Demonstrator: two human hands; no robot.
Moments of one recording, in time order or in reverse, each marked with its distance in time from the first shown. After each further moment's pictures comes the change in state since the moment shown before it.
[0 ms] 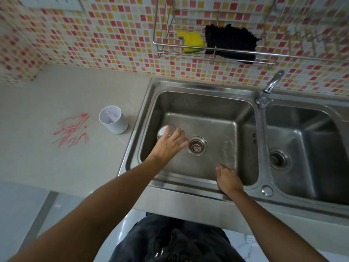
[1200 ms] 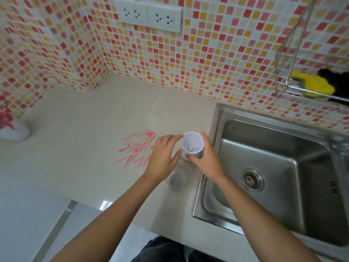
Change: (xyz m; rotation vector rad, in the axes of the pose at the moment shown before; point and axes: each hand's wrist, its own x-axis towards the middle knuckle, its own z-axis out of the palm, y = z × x) left_hand -0.156 -0.213 0.126 -1.093 0.507 -0.583; right_hand 0.064 -0.386 0.042 0.551 0.031 -0.383
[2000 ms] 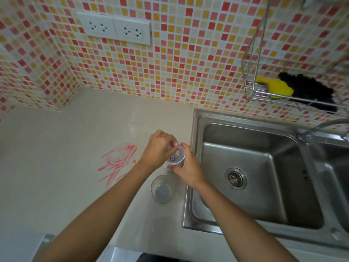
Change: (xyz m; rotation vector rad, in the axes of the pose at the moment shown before) left_hand 0.080 0.013 0.011 0.043 -0.160 0.146; right_hand -0.001 -0.008 0.010 -0.051 0.045 0.101
